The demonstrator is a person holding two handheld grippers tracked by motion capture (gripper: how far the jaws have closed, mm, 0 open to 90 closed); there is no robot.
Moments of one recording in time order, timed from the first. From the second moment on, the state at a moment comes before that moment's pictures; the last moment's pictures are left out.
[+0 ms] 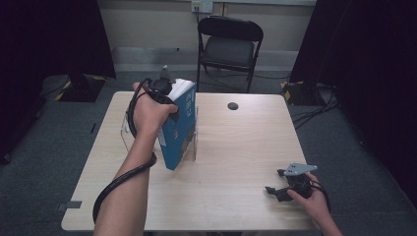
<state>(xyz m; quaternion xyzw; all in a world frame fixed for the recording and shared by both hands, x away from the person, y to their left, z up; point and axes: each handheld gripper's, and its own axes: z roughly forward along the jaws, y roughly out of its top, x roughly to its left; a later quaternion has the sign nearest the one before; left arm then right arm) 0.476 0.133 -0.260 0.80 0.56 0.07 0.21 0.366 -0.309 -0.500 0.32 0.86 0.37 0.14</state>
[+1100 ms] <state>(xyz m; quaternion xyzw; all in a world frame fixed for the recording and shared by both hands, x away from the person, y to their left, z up) 0.488 0.119 -0.269 0.78 0.59 0.08 0.21 0.367 -0.309 -0.500 0.32 0.86 0.37 0.14</state>
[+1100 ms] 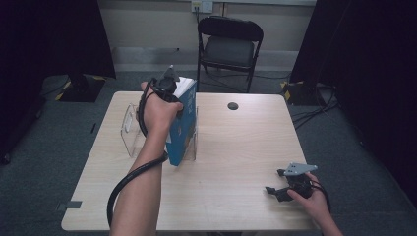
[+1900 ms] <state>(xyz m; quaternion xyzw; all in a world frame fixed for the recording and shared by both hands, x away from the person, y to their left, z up) 0.489 0.113 -0.277 0.76 0.61 0.10 0.21 0.367 -0.309 -0.500 0.32 0.86 0.37 0.14</state>
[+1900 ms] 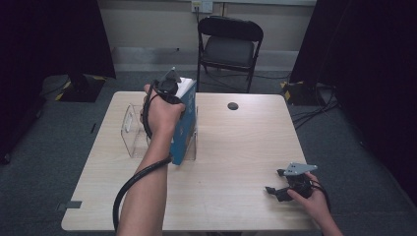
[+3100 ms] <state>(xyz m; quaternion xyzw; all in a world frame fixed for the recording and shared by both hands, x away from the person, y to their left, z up) 0.488 0.105 -0.298 0.76 0.60 0.13 0.22 0.370 -0.309 -0.500 0.31 0.86 0.37 0.14</state>
